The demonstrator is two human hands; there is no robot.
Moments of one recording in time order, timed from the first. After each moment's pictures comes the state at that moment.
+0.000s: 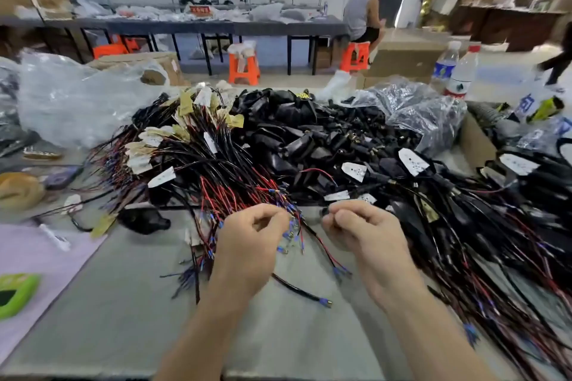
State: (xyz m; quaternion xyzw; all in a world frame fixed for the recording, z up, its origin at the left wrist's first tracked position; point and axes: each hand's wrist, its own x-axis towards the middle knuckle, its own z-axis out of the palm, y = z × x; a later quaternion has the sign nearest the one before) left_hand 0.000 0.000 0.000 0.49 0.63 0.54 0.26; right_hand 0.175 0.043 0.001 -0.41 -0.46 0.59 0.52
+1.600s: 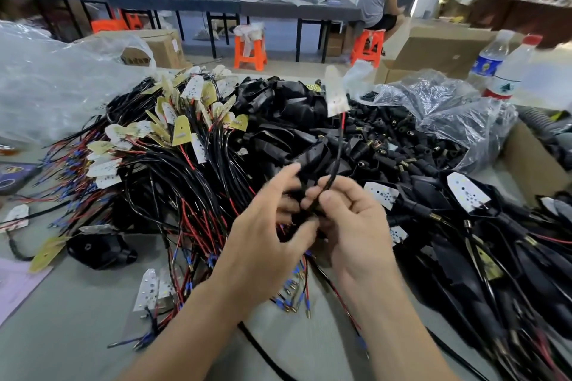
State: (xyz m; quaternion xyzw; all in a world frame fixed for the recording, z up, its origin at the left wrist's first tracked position) left_hand -0.024 0.094 -0.029 0.66 0.56 0.49 0.13; right_hand 0.100 0.150 -0.012 -0.36 -0.42 0.56 0.62
